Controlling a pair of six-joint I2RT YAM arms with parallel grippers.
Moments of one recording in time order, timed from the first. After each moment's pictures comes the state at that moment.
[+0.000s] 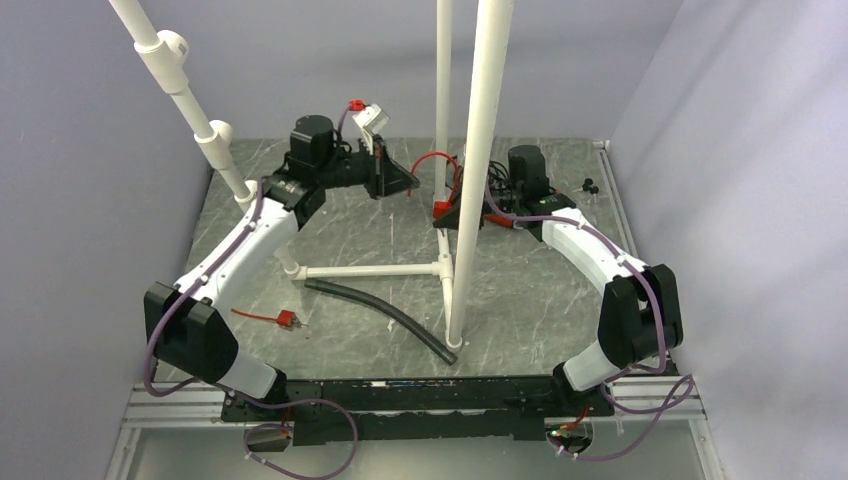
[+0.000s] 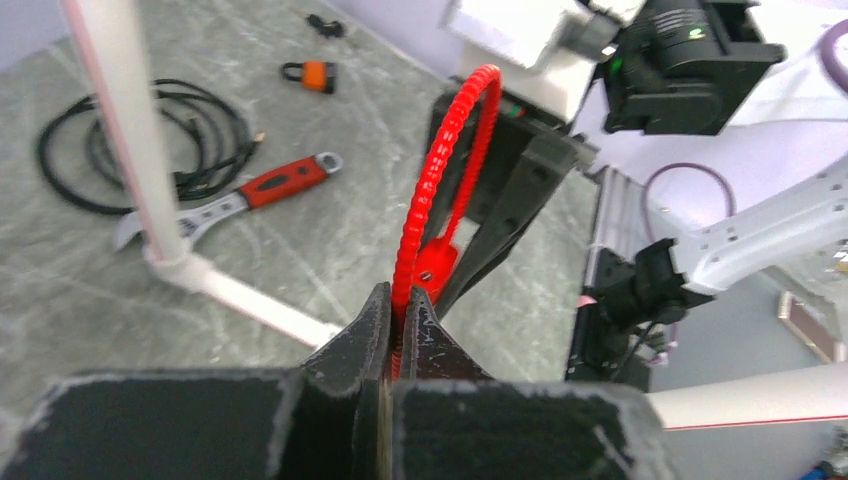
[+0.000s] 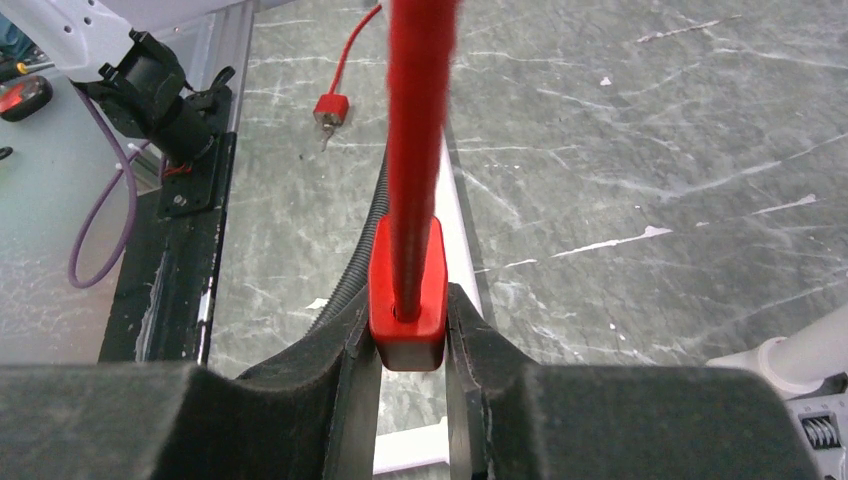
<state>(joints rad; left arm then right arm) -0.42 1.48 1.39 -0.14 0.81 -0.22 0.34 1.53 1.14 -0.07 -1.13 -0.21</state>
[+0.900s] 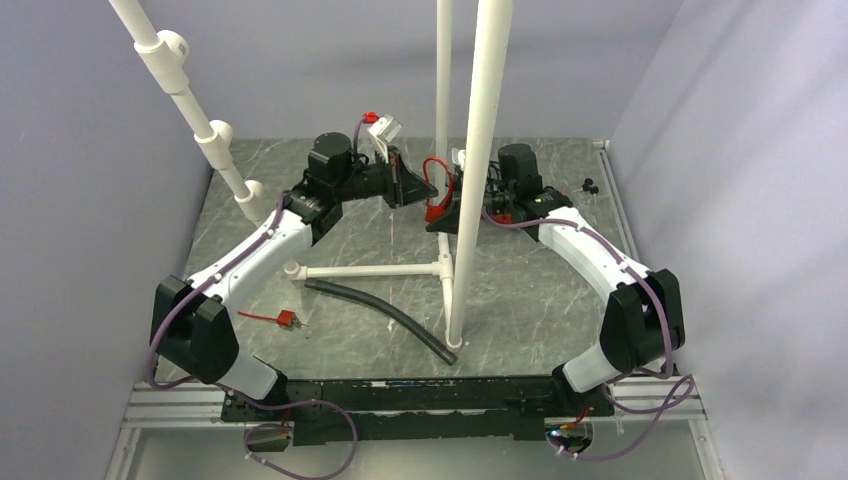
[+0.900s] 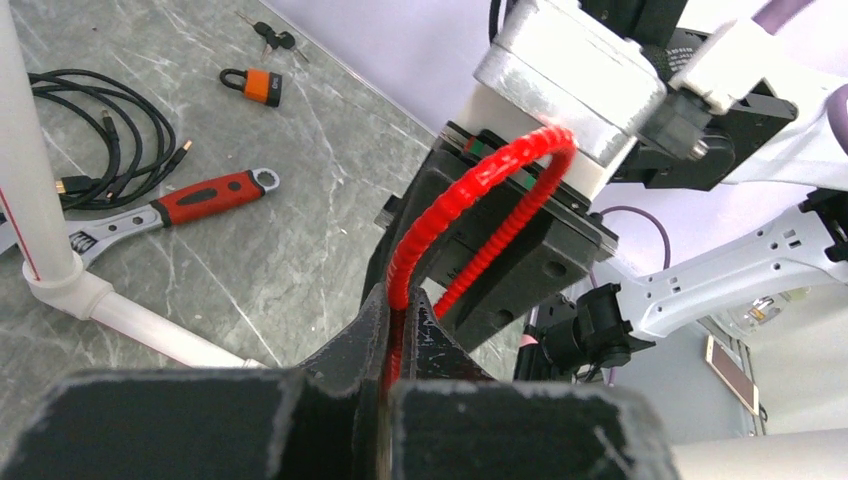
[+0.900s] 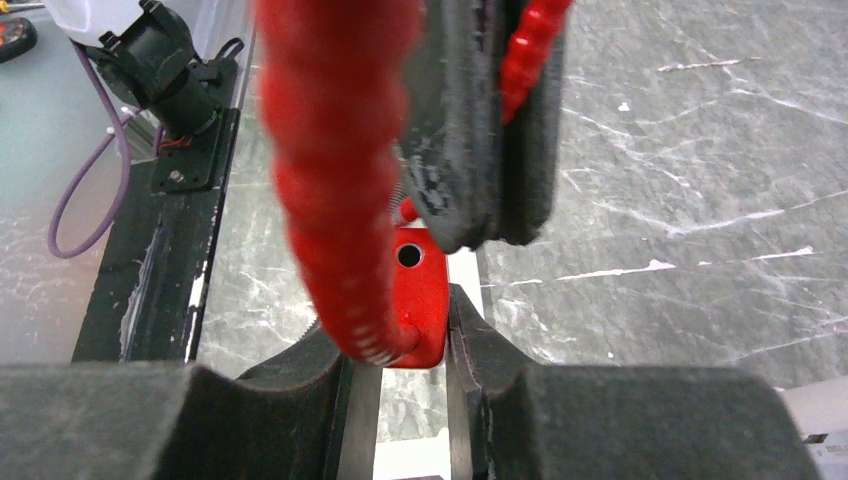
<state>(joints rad) -0.52 1.49 1.26 0.12 0.74 -0.45 0.41 1.51 1.19 -0.19 -1.10 -0.34</state>
